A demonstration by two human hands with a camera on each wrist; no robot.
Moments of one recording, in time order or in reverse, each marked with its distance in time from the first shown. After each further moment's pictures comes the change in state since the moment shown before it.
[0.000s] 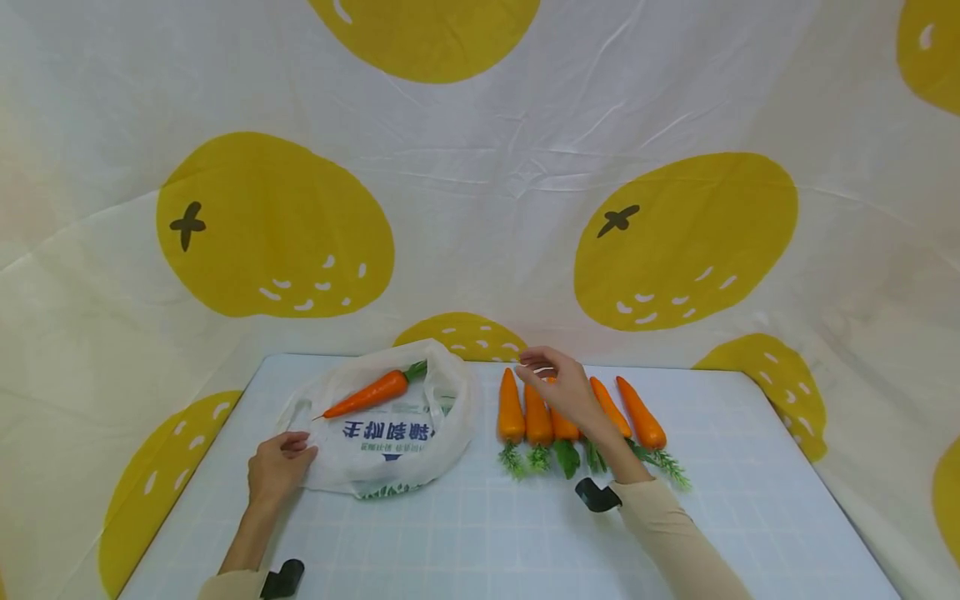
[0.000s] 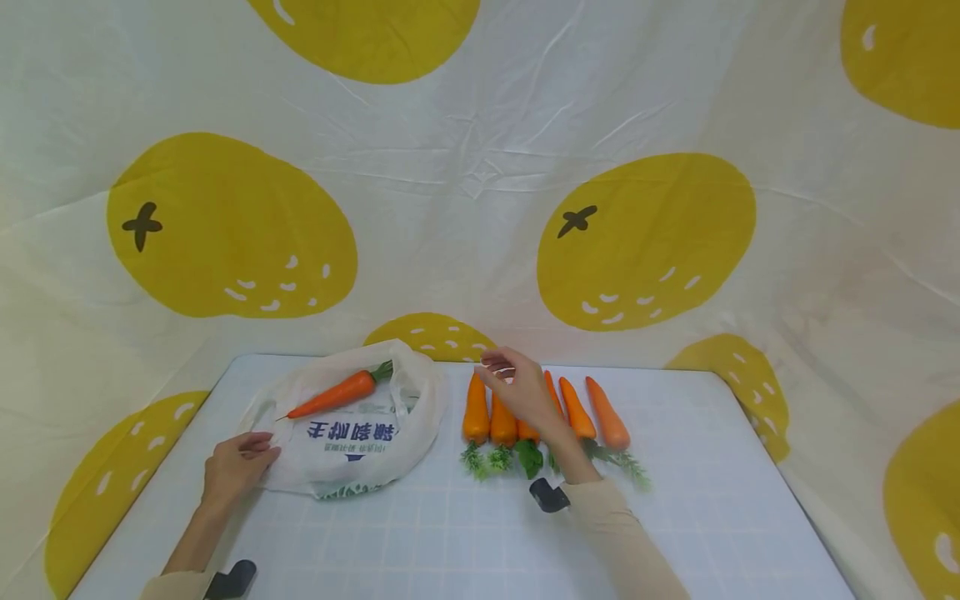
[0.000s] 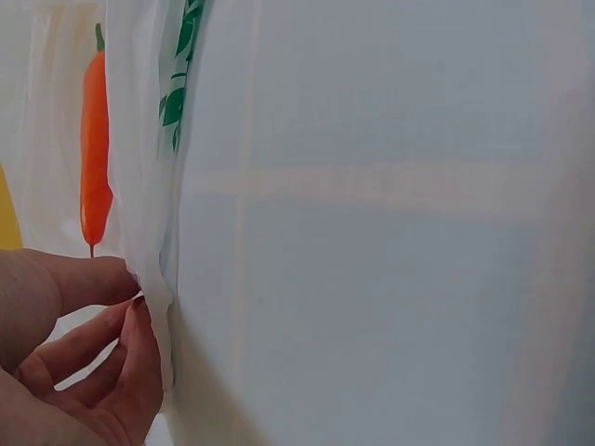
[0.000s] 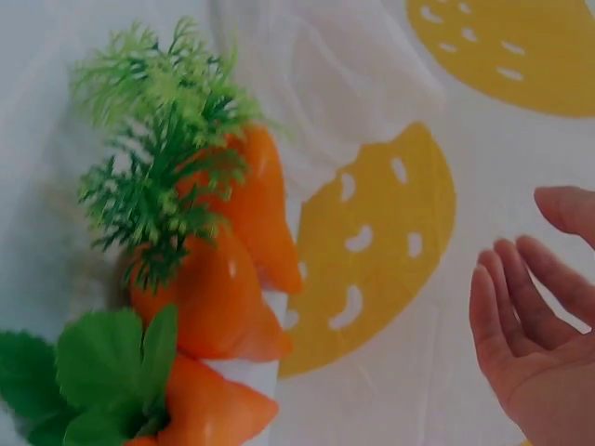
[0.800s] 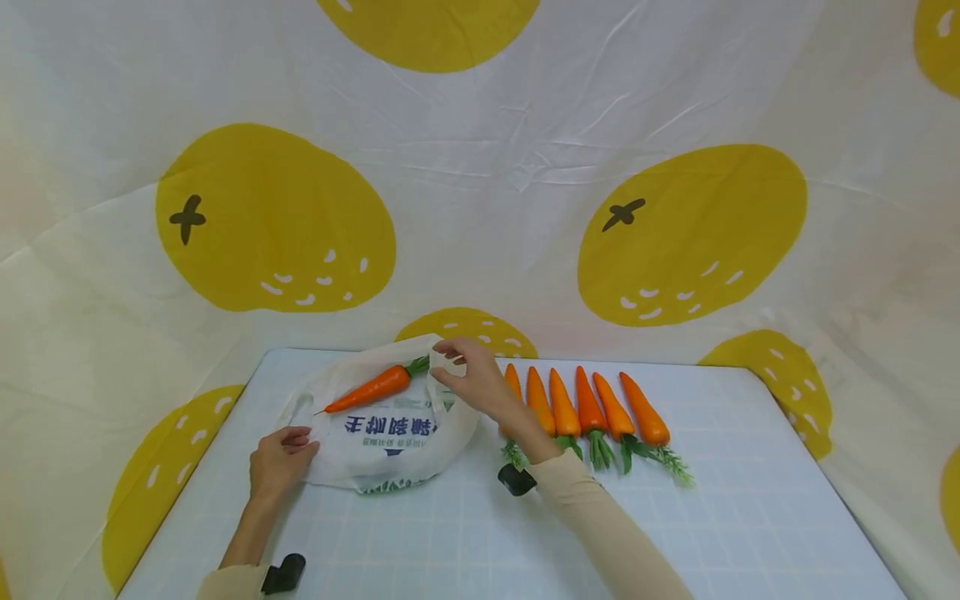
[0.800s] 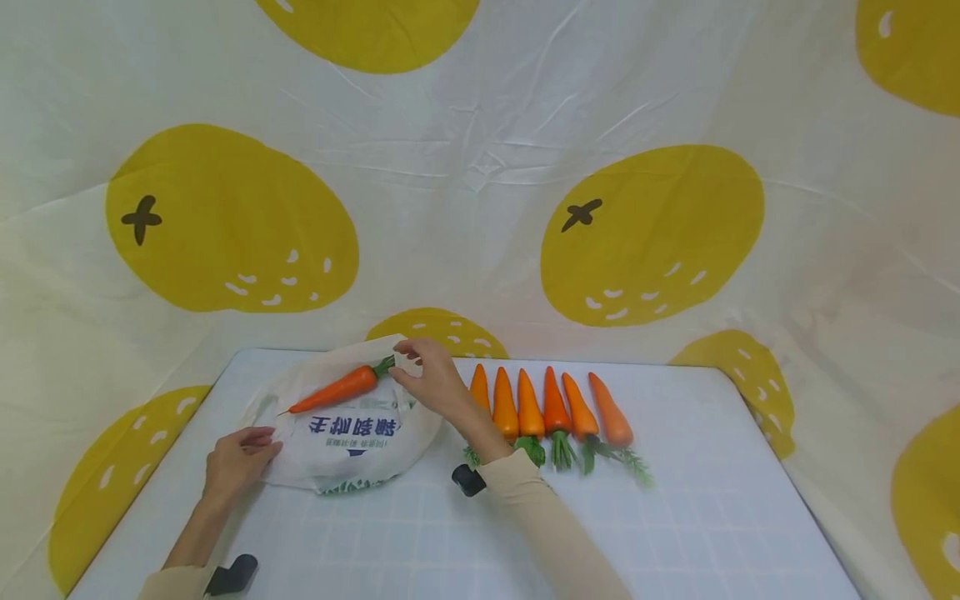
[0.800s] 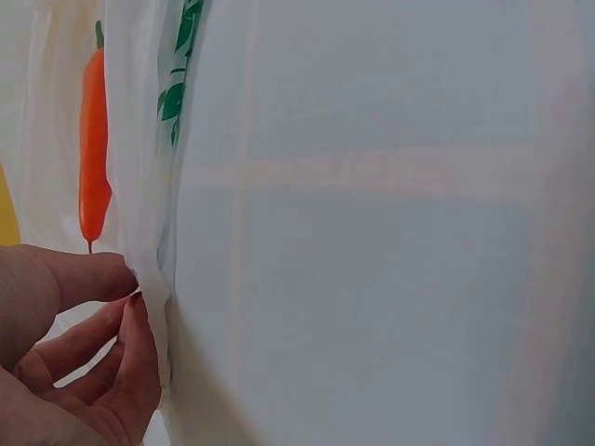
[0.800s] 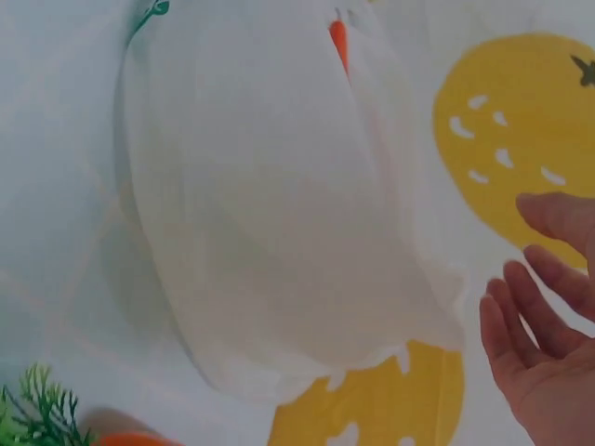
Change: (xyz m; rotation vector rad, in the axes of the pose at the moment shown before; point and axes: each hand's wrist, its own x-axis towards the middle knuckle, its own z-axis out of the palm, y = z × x) left_hand -0.002 0.006 0.000 0.001 0.006 -0.026; right_hand 0.040 -0.045 0.102 -0.016 -0.164 -0.192
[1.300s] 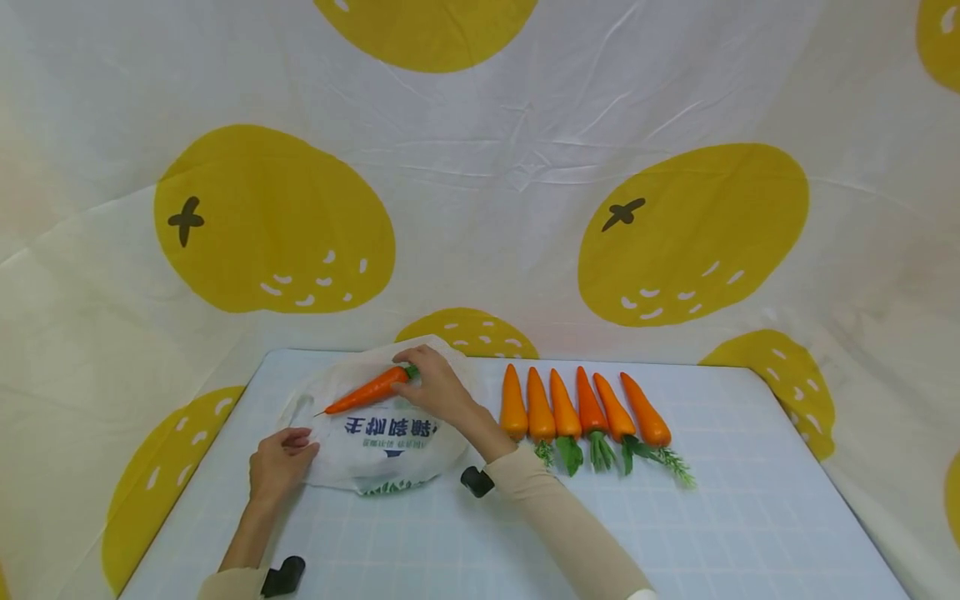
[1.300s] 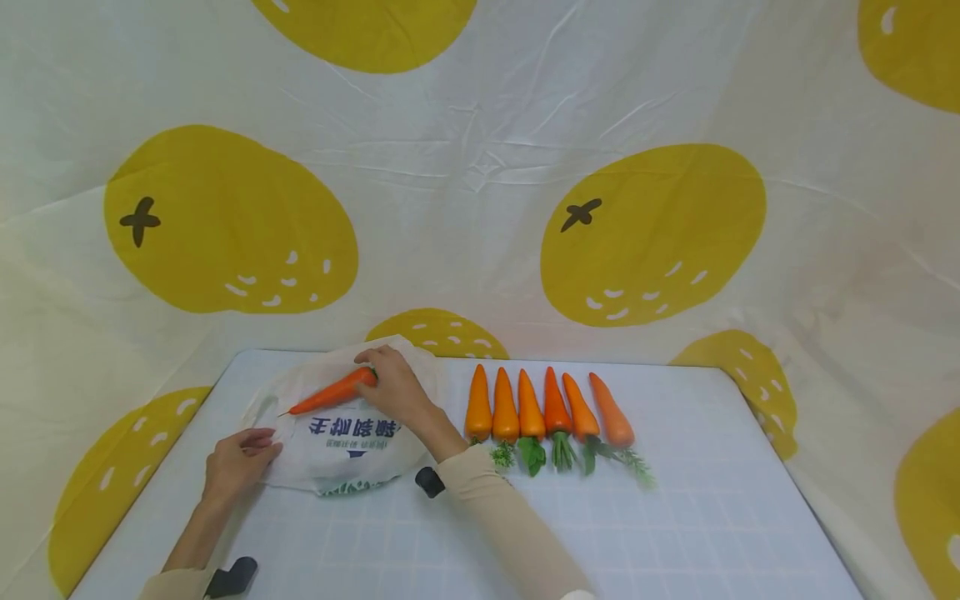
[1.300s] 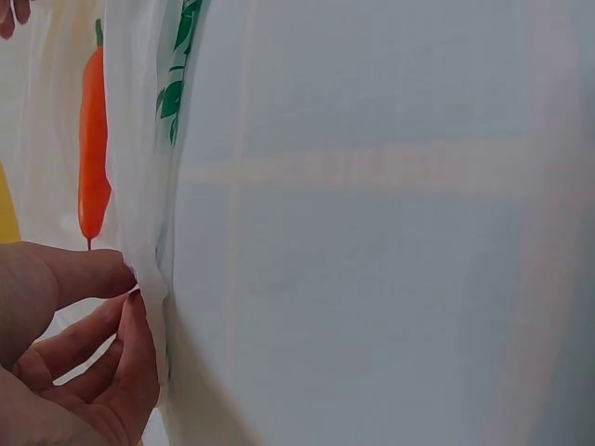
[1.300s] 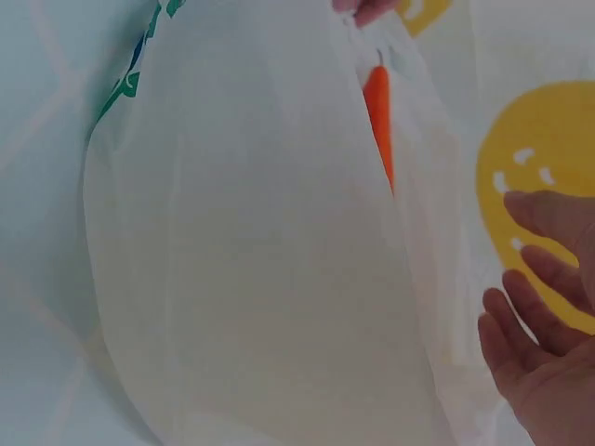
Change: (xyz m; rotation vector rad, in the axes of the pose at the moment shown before) left_hand 0.001 -0.002 0.000 0.002 -0.011 -0.016; right_hand 0.020 -0.011 0.052 -0.181 -0.133 0.063
